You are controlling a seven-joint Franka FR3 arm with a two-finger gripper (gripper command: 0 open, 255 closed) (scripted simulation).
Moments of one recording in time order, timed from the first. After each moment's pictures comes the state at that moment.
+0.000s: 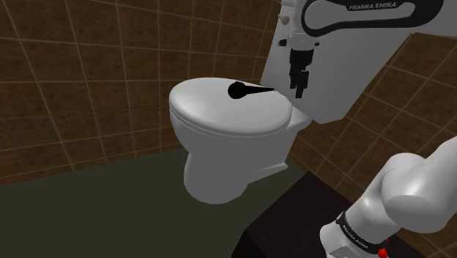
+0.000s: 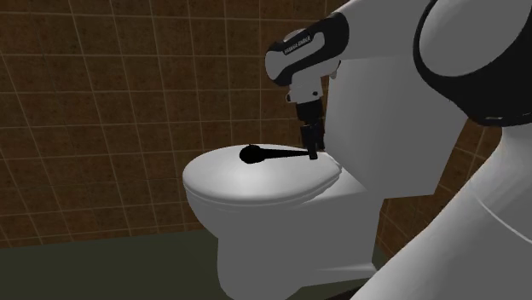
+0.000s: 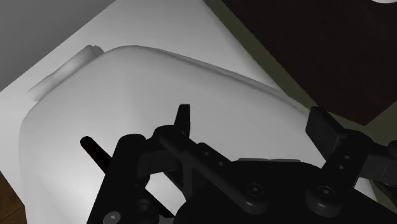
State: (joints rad) arm 0.13 -0.28 -0.19 -2.06 -0.24 1.60 -0.79
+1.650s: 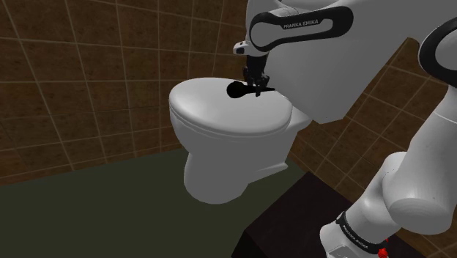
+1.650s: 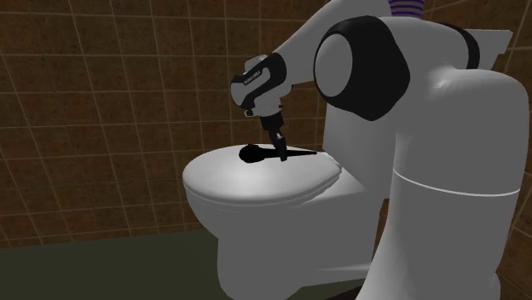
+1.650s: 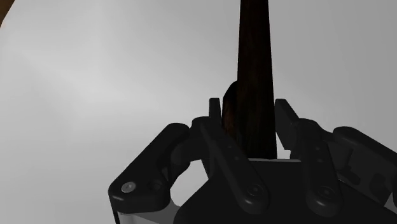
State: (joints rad) arm 0.21 0.11 -0.16 -1.78 -0.25 1.81 -1.34
